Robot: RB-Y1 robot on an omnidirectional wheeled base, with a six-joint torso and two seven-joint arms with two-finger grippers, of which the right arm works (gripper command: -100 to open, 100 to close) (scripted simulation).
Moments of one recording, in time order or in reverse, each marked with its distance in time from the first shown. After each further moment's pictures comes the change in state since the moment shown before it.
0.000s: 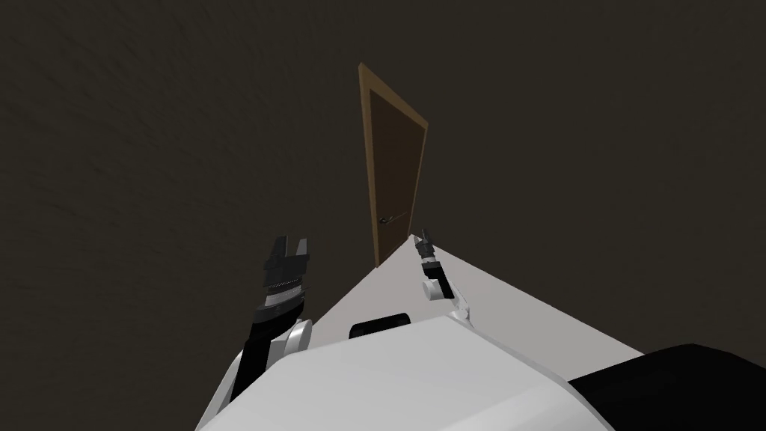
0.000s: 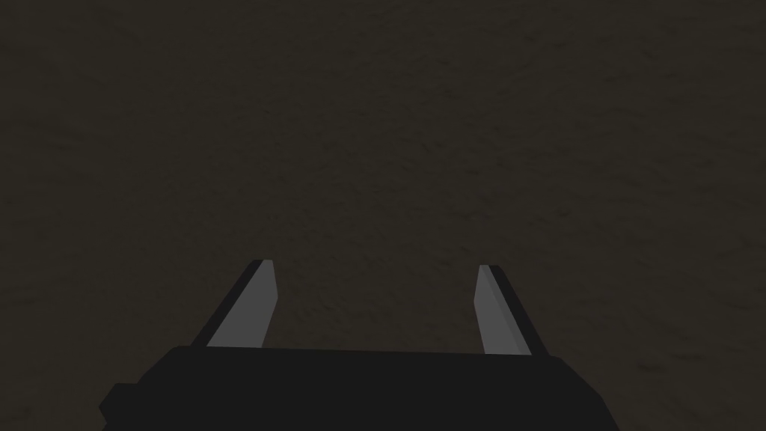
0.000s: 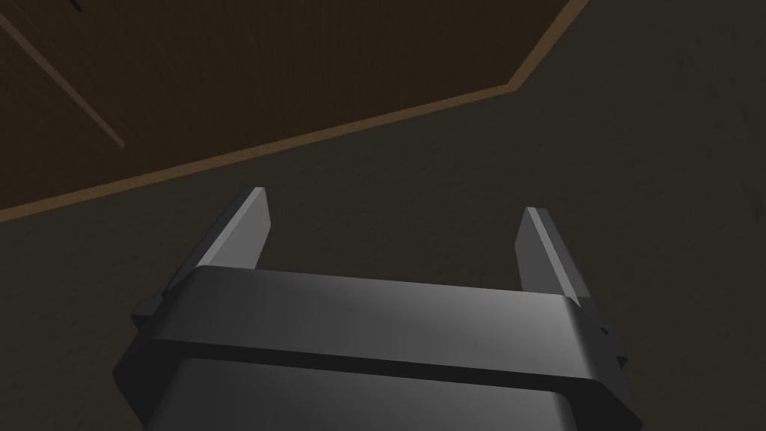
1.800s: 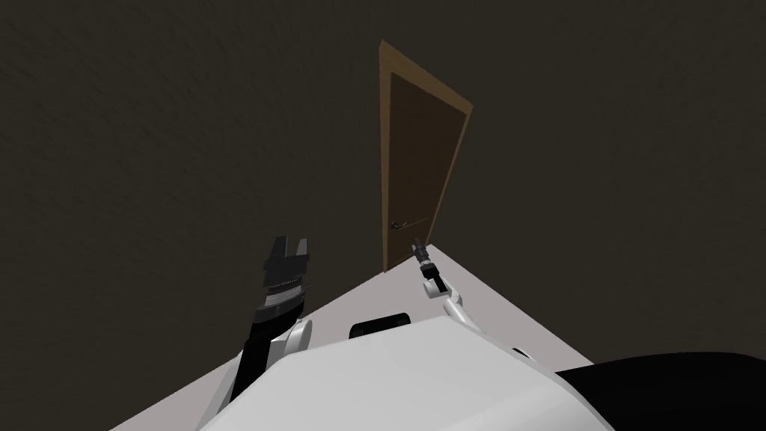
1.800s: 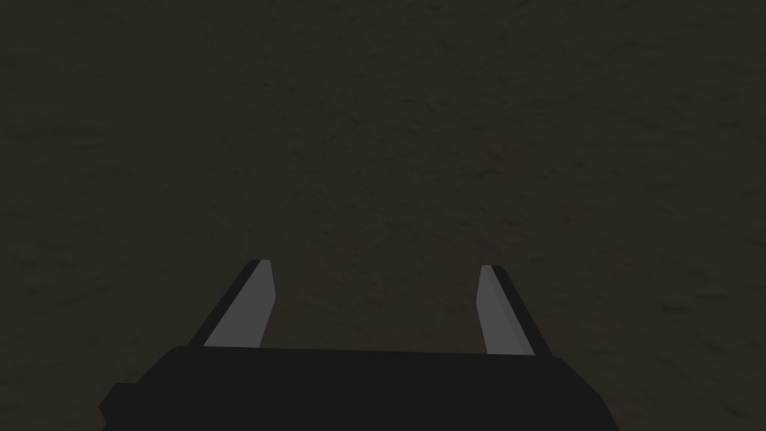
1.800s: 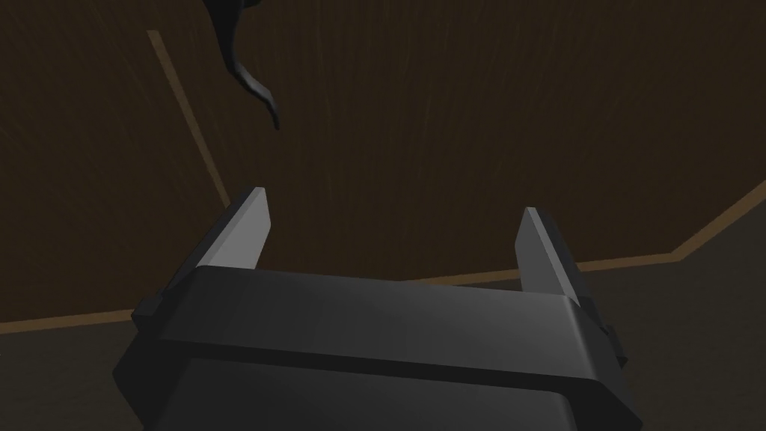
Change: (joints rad) arm -0.206 -0.110 0.024 0.524 0.026 -0.109 -0.027
